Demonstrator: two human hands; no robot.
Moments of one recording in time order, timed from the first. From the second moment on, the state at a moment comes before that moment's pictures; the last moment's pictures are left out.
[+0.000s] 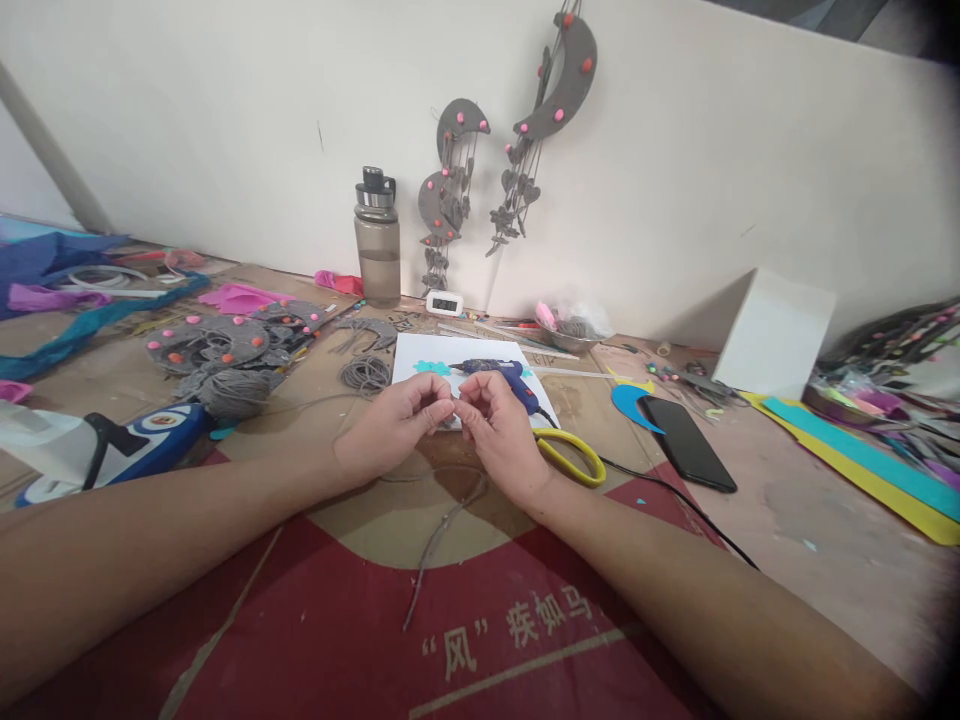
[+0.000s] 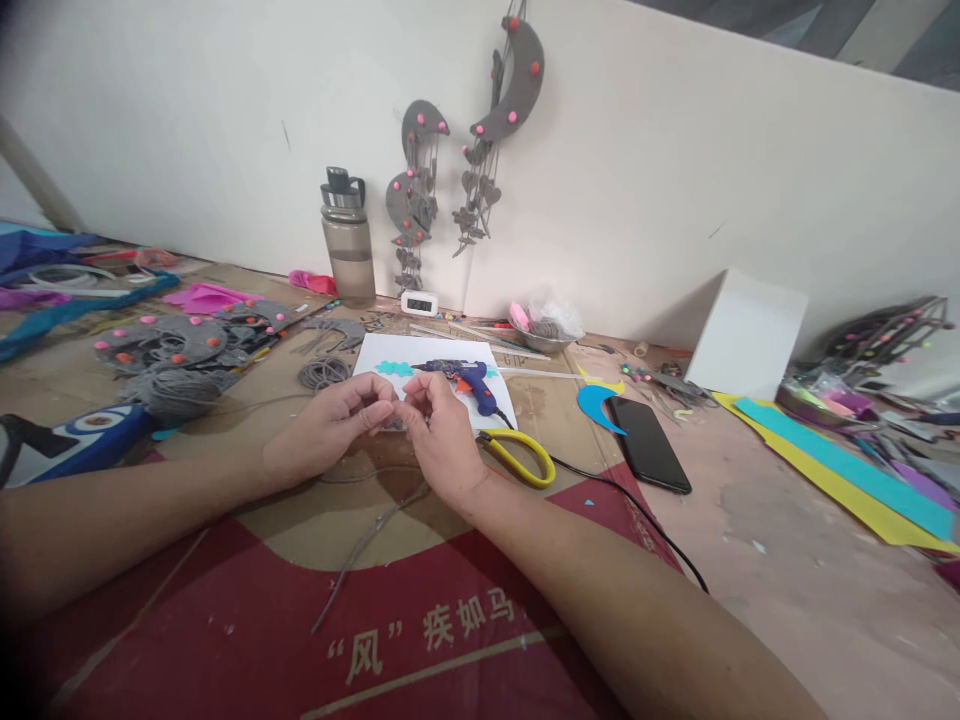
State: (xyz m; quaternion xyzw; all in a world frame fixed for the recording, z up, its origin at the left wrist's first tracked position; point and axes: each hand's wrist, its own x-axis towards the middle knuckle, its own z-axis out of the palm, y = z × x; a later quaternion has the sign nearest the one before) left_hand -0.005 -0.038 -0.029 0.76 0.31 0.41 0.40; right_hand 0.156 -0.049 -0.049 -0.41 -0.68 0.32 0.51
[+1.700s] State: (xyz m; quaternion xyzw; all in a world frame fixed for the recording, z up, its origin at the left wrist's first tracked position) left_hand 0.000 -0.044 -0.031 0.73 0.35 0.43 0.40; right_hand 0.152 -0.059 -0.040 -0.36 -0.66 0.45 0.49
